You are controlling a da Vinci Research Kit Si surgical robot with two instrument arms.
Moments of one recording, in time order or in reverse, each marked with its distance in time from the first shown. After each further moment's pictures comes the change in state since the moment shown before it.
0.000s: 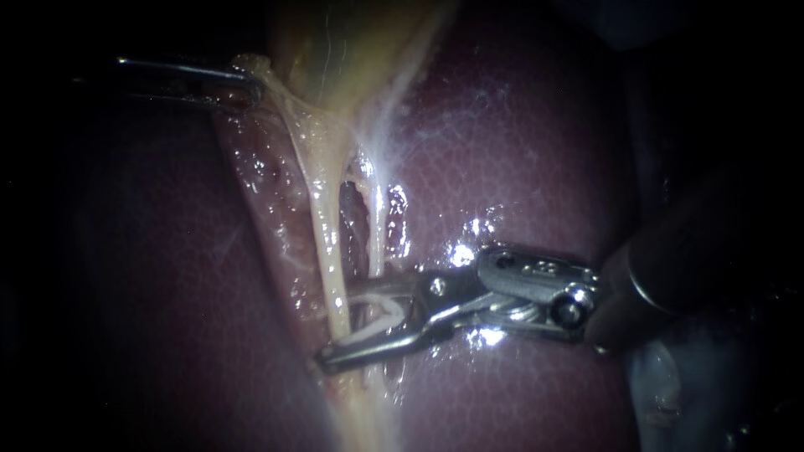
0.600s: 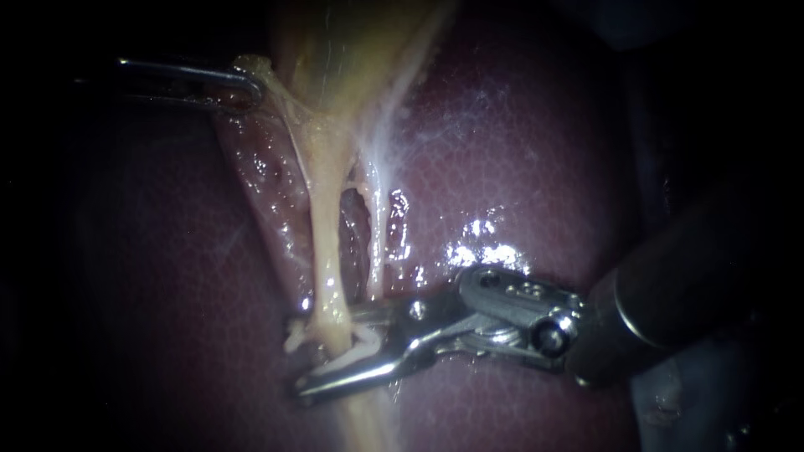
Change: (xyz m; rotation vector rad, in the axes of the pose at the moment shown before) right arm 0.001 -0.003 0.002 0.079 0.047 0.041; left arm 0.000 0.000 0.000 0.000 0.000 0.001
